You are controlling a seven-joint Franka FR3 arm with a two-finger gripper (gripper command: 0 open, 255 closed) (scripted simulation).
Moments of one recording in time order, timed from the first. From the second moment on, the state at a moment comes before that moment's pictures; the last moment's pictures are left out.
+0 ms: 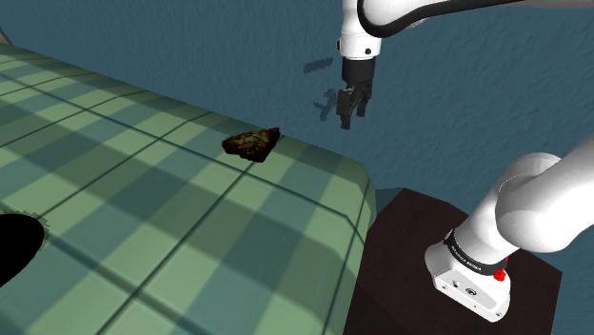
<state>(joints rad) 0.10 -0.30 0.04 -2.21 0.06 1.72 -0.05</state>
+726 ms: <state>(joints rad) 0.17 0.08 0.10 -1.87 0.04 1.80 -0.15</state>
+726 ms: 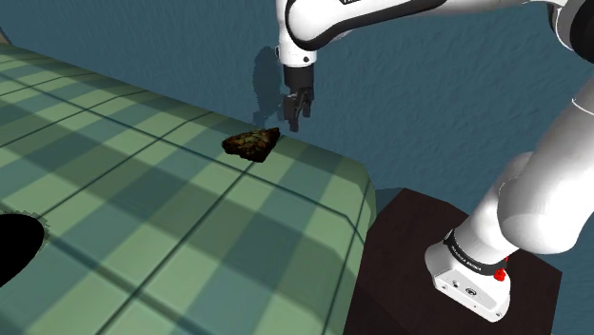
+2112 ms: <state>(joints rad) 0.31 0.62 0.18 -1.28 -0.07 1.80 -0.24</state>
